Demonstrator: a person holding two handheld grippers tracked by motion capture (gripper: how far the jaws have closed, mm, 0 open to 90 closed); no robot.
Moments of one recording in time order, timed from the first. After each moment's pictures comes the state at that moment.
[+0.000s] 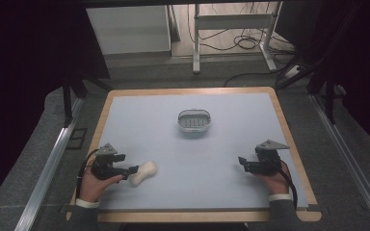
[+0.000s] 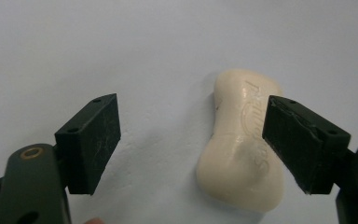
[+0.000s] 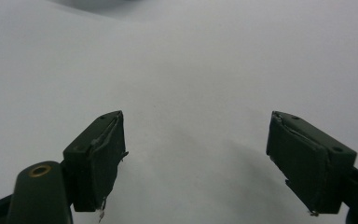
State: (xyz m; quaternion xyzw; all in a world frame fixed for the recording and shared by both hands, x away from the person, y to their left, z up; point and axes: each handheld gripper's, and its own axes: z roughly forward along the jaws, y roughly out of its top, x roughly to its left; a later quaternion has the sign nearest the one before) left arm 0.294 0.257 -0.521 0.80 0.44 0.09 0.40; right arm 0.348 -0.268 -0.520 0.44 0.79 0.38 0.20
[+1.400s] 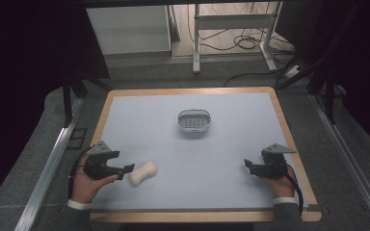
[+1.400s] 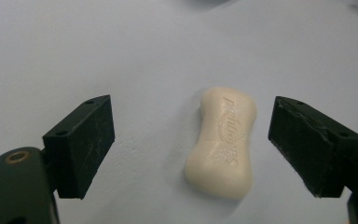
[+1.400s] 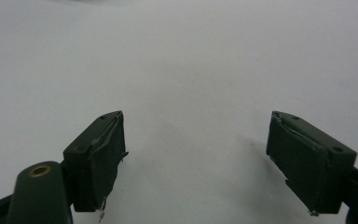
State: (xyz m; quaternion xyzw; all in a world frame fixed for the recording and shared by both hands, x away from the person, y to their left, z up) left arm 0.278 0.260 -0.486 0.80 0.43 0.12 0.40; right arm 0.340 -0.286 -0.526 0.46 0.78 0.37 0.21
